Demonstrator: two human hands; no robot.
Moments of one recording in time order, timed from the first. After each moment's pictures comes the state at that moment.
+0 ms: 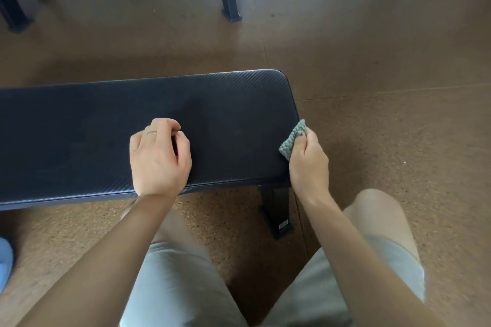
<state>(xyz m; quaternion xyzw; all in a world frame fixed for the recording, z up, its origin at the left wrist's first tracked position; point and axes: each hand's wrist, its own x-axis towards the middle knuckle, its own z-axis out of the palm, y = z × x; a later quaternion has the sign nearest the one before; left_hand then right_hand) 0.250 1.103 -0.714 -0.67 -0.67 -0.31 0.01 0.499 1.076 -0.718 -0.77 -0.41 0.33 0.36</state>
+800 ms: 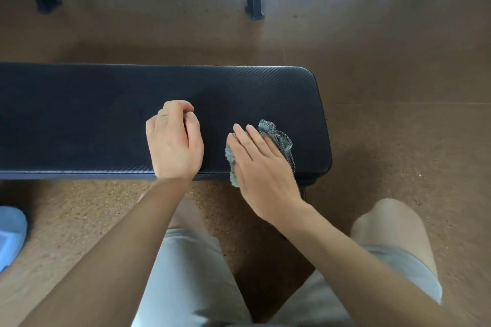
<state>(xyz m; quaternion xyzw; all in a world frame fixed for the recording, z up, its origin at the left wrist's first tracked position) 0.239 1.100 -0.707 -0.62 -0.68 -0.40 -0.03 0.414 1.055 -0.716 -0.54 -0.84 0.04 0.06</state>
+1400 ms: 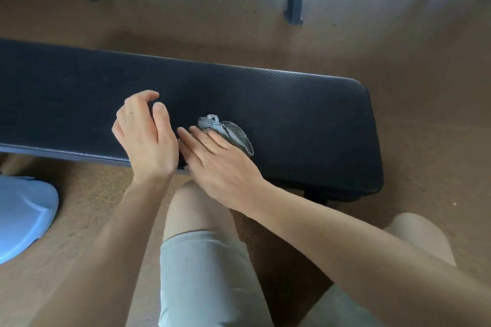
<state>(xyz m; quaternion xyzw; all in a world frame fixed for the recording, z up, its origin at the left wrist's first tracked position) 0.134 1.090 -0.699 -0.48 -0.76 -0.44 -0.04 0.280 1.092 -0.727 -0.31 -0.95 -0.06 0.06</state>
